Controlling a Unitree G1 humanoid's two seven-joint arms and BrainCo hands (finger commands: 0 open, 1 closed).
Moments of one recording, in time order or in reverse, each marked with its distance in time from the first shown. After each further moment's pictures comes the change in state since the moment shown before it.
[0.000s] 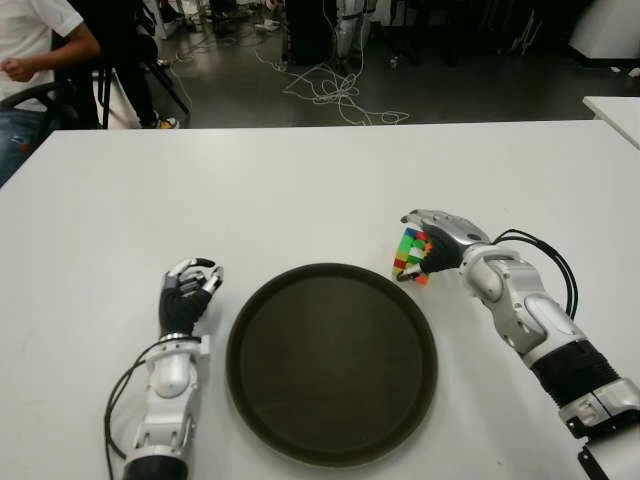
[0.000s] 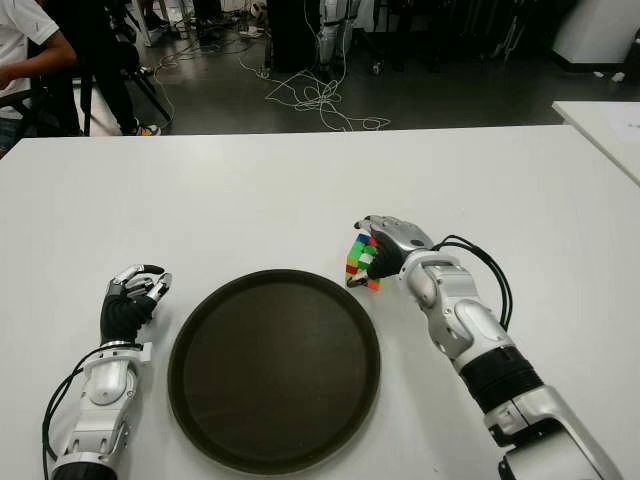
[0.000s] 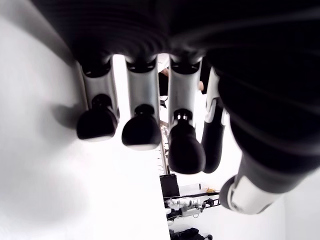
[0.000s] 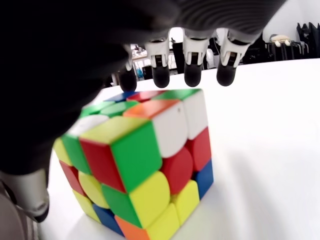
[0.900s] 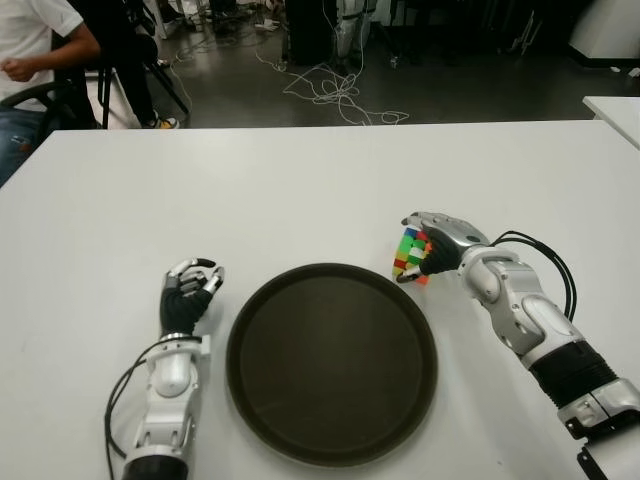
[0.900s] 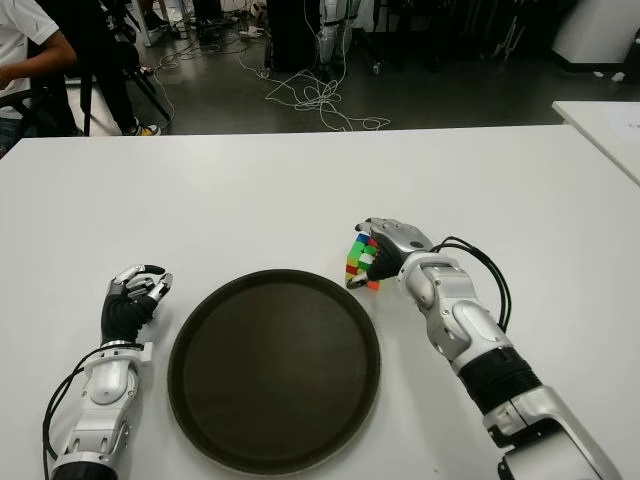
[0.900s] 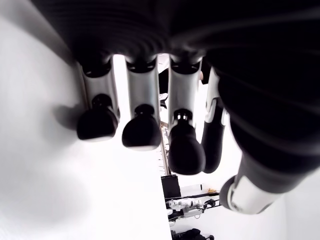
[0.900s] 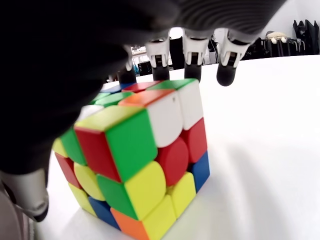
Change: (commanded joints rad) left arm 0.004 0.004 -0.008 -0.017 0.009 0.026 -0.003; right arm 0.015 0.002 -0.001 0.010 0.017 0.005 -0.020
